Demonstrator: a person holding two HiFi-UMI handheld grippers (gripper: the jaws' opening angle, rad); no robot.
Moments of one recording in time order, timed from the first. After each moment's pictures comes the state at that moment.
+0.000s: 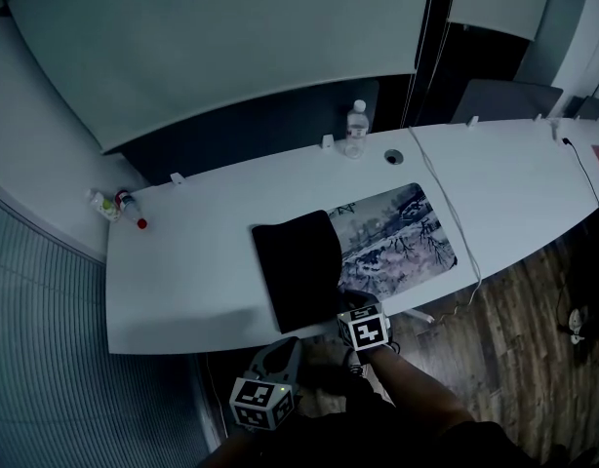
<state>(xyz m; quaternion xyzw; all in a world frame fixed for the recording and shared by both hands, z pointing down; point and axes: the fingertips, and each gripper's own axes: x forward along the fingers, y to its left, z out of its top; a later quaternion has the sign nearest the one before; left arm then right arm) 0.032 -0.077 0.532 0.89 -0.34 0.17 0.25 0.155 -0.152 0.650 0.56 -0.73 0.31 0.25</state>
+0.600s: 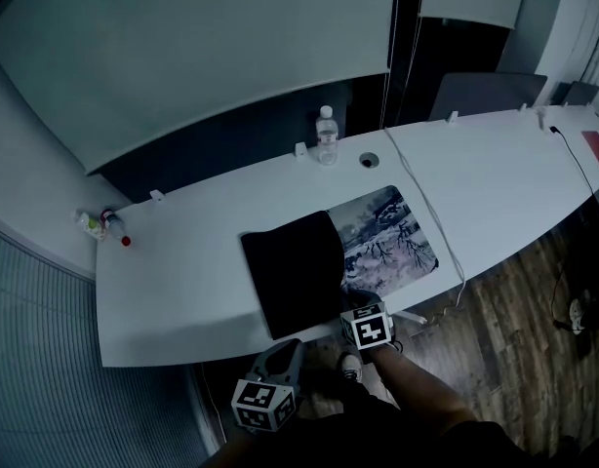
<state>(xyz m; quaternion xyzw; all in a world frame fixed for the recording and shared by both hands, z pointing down) 0.097 -0.073 0.533 0.90 -0.32 0.18 0.24 0.230 -0.146 0.651 0.59 -0.71 0.32 0.23</state>
